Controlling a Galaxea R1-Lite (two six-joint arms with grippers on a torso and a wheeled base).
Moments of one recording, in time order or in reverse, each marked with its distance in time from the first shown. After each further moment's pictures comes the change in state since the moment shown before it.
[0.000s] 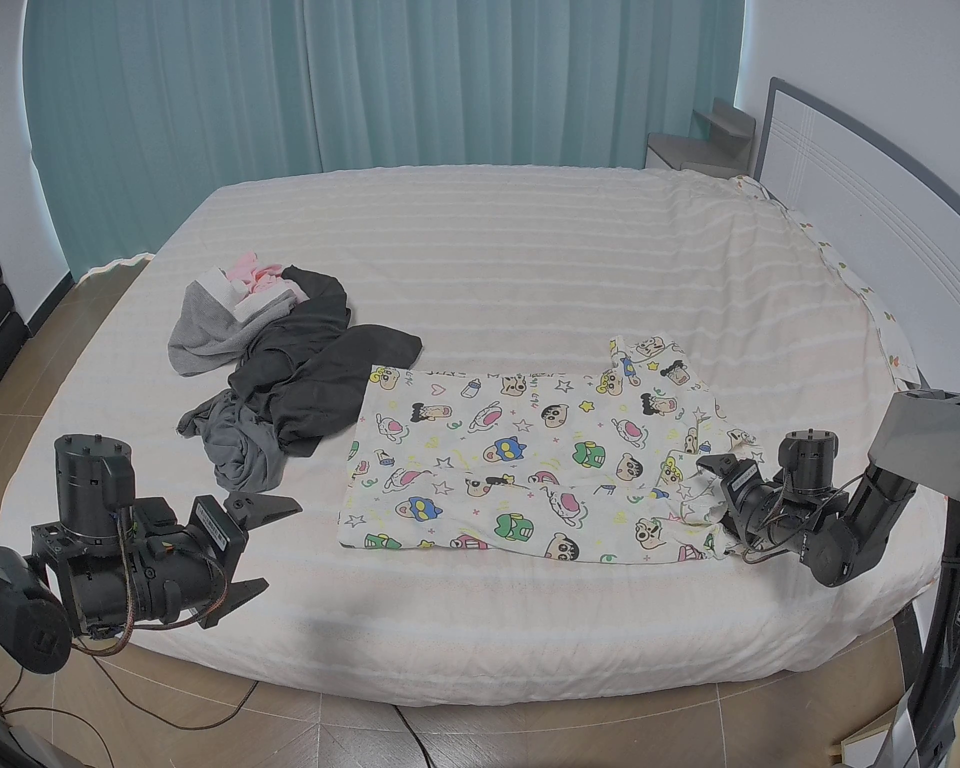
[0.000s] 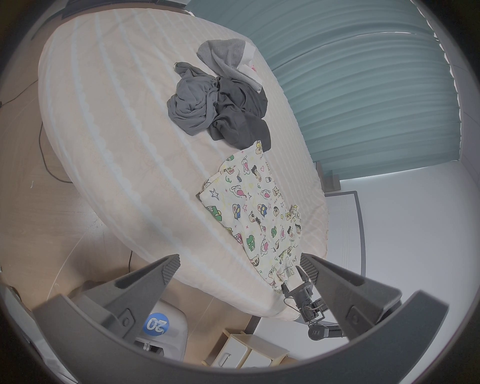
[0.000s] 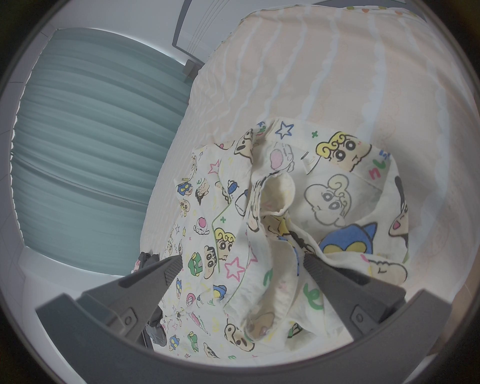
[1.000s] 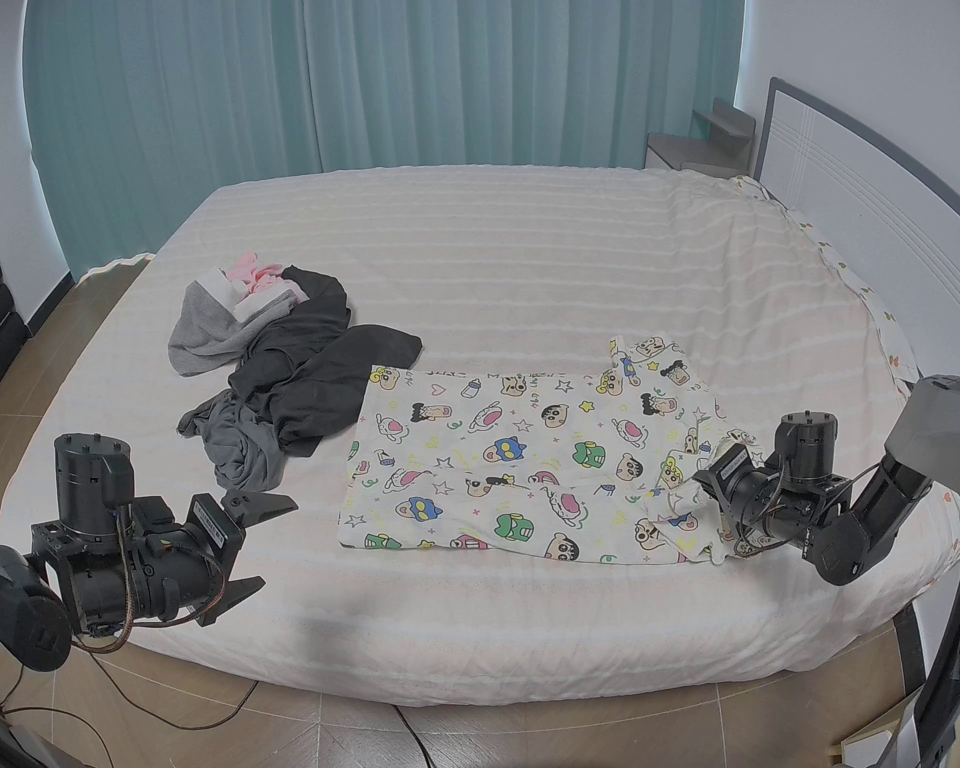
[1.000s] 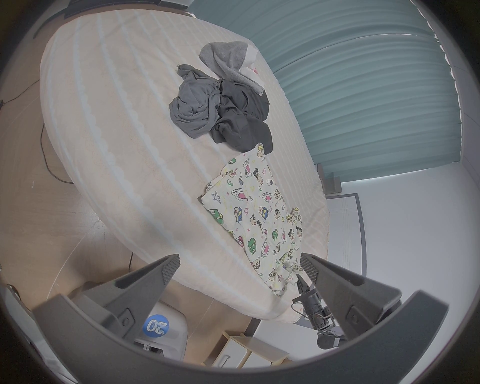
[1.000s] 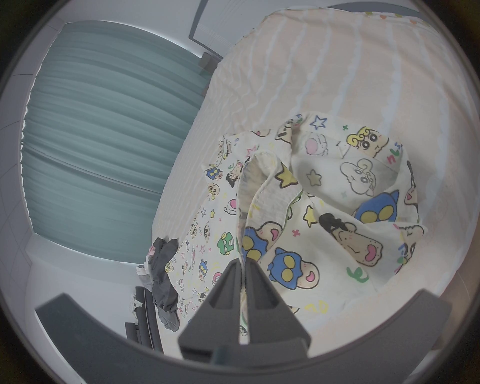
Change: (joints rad) left arm 0.015 0.006 -0.001 -0.002 0.003 0.001; right arm 0.091 -0.126 0.021 0.060 -0.016 0.000
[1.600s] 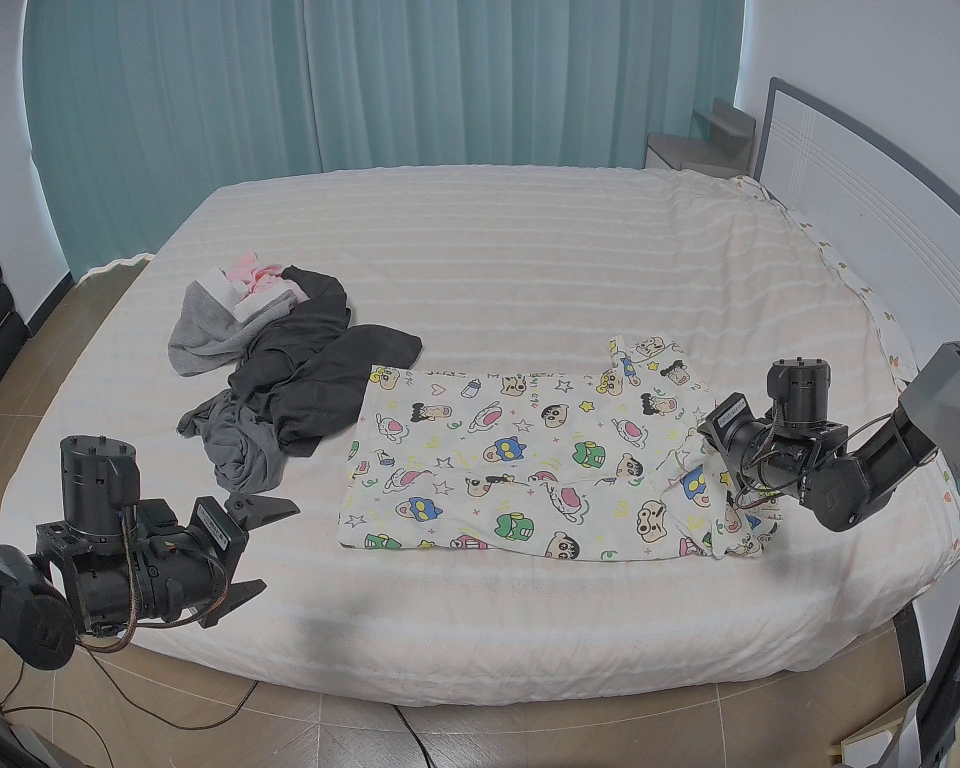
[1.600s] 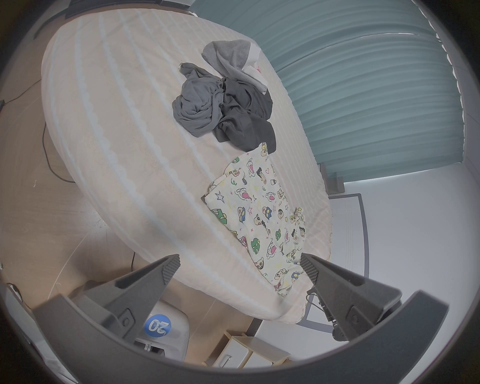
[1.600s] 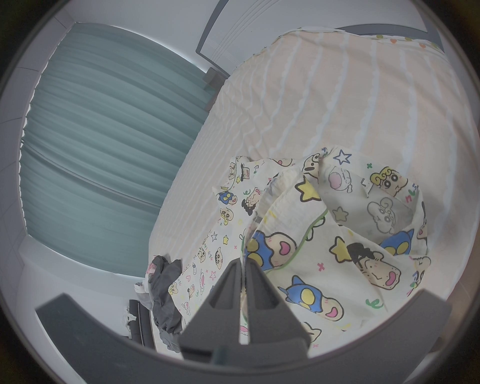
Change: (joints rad) left arm 0.001 0.018 0.000 -0.001 0.001 0.000; right arm 0.007 -0.038 -0.234 0.247 -0.107 -0.012
